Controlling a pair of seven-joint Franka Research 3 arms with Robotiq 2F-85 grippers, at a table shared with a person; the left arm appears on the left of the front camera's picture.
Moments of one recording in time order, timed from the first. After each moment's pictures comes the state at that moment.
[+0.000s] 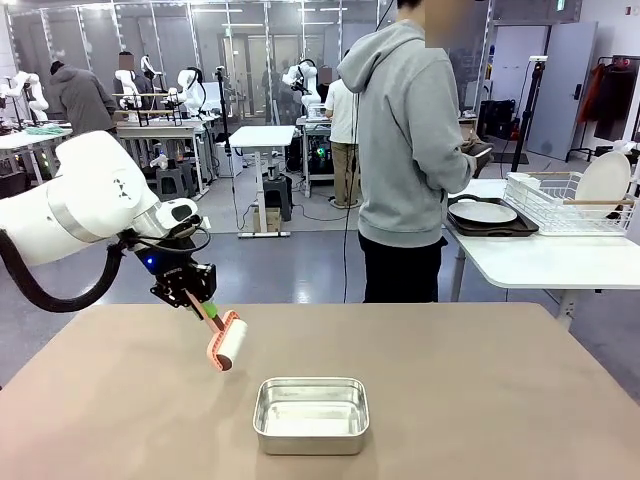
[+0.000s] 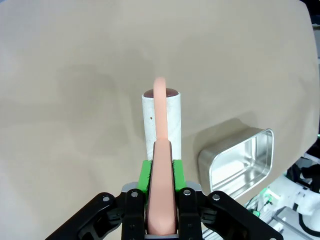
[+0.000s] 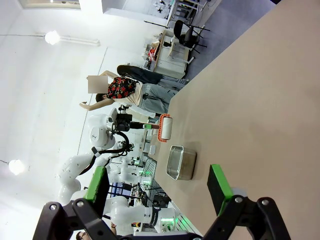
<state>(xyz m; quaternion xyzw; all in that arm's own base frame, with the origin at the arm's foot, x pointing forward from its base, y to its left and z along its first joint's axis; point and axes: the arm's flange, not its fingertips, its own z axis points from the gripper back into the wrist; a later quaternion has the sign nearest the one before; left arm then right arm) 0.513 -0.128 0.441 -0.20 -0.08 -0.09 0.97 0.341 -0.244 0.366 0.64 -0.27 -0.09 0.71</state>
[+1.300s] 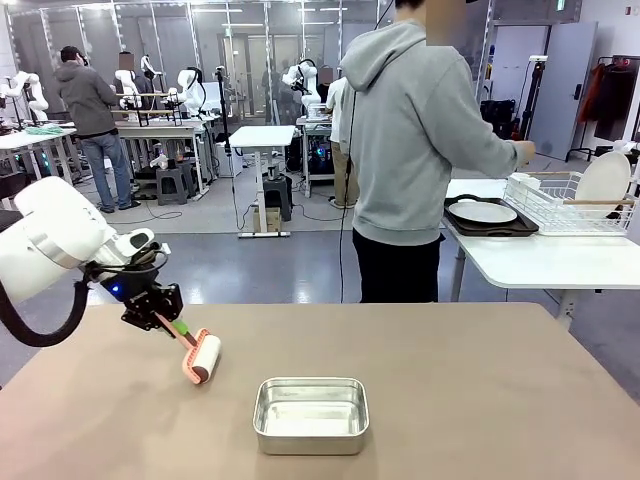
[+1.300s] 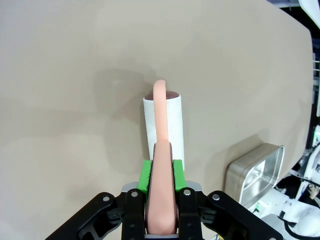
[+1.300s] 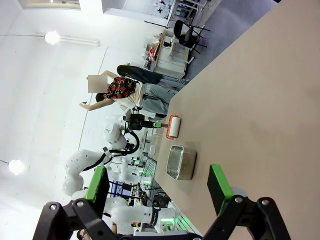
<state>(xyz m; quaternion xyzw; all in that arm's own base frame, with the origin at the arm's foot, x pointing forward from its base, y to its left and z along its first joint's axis) 0.540 -0.033 0.373 -0.26 -0.07 -0.03 0.96 0.341 -0.244 0.366 0.64 -0.27 -0.09 0.71</state>
